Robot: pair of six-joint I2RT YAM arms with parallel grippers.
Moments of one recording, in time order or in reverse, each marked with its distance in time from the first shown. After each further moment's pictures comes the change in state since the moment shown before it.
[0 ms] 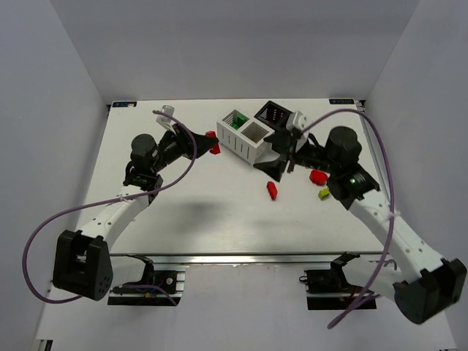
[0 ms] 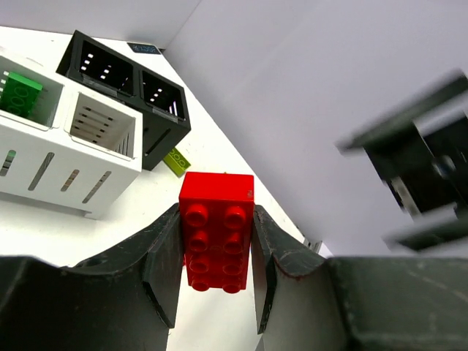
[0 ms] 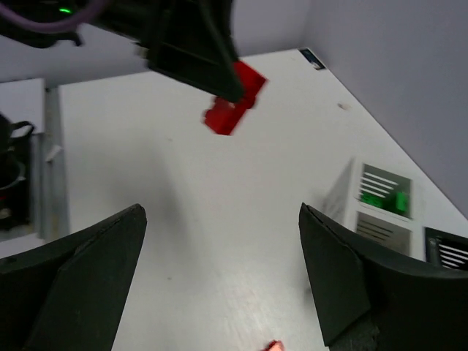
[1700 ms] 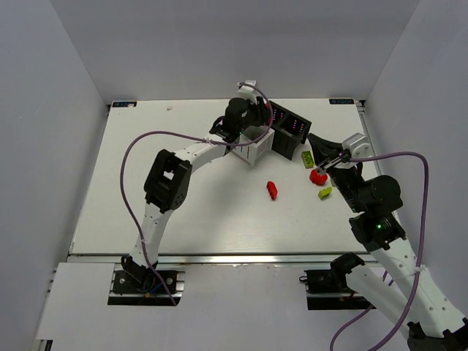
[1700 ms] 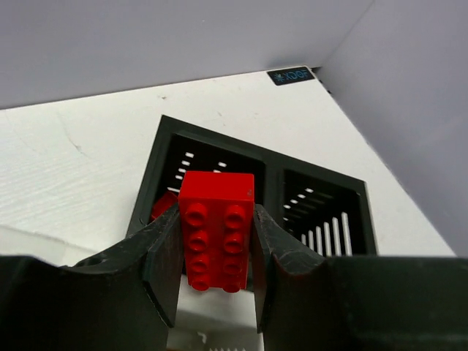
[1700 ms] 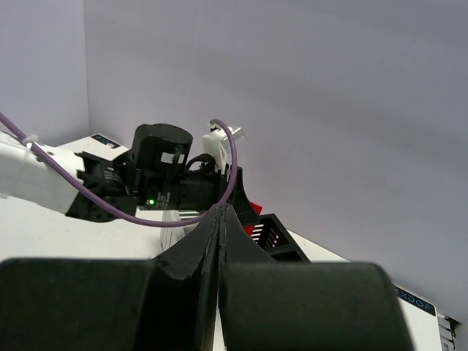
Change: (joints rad) left arm -0.325 1.035 1.032 -0.216 -0.595 0.395; right arm 0.024 -0.473 -0.286 0.225 0.623 -0.042
